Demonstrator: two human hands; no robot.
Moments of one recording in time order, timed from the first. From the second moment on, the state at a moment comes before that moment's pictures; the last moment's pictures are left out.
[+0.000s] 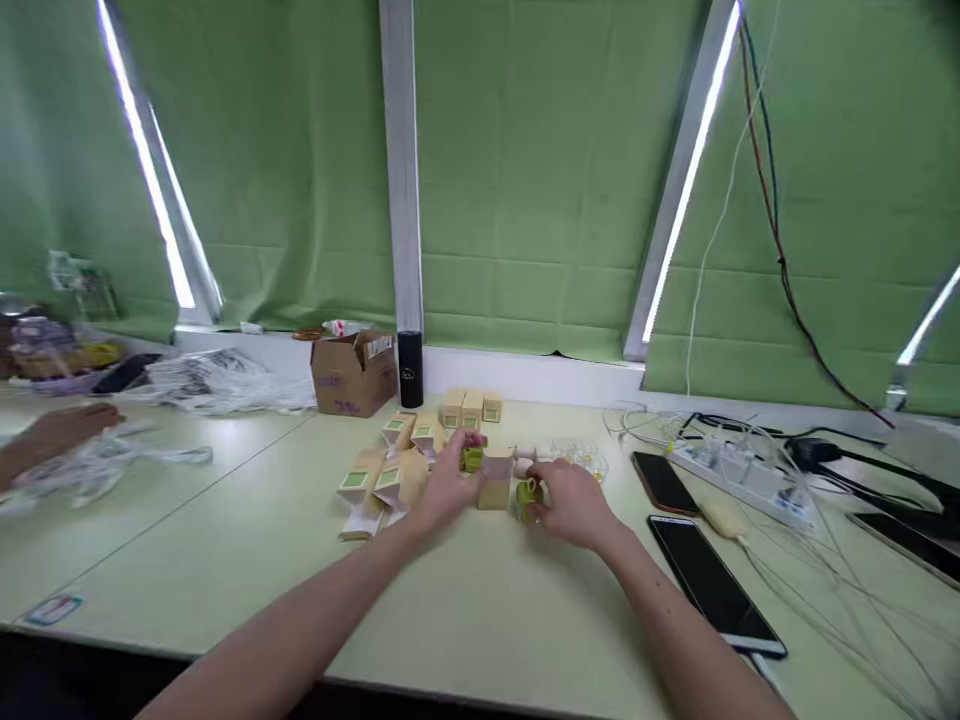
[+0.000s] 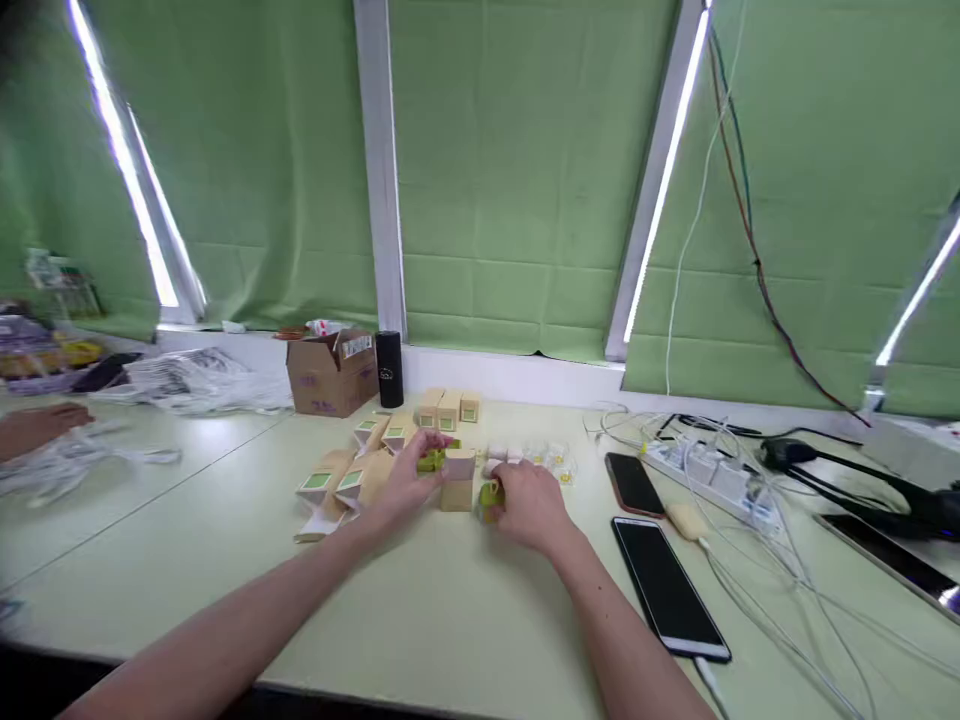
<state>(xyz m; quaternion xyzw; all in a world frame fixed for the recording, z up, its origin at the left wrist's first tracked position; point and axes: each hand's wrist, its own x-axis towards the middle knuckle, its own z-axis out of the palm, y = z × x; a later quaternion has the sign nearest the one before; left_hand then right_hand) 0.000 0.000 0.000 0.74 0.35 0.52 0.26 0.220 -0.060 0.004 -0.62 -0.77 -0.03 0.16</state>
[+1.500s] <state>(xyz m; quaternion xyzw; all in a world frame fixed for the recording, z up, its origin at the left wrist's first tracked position) 0.011 -0.015 -0.004 0.66 0.26 0.47 0.52 0.198 -0.062 0.000 -0.41 -0.63 0.27 0.60</state>
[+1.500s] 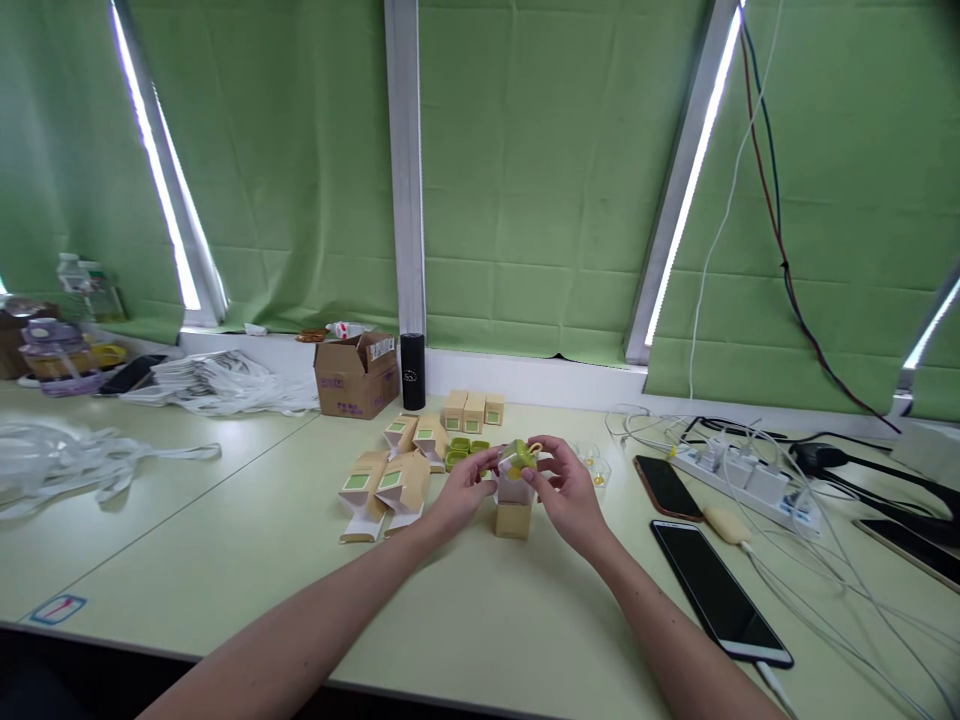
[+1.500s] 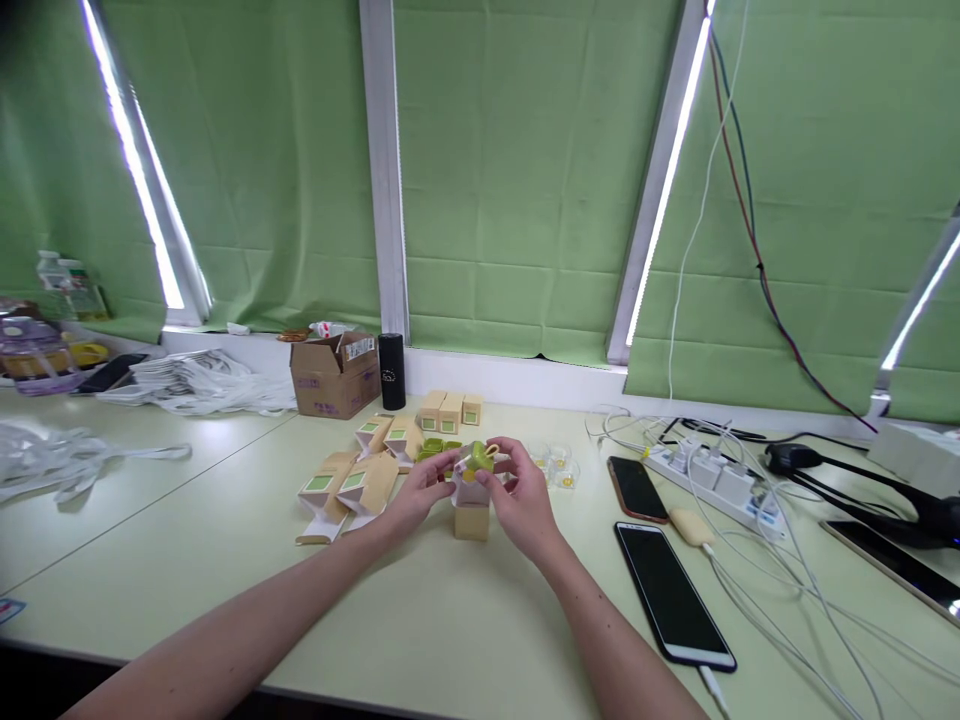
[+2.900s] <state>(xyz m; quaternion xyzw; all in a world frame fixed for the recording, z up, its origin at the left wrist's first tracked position) 0.009 0.001 -0.021 0.68 0.28 0.47 0.49 0.193 -0.060 -0.016 -0.48 -0.76 0.06 0.44</state>
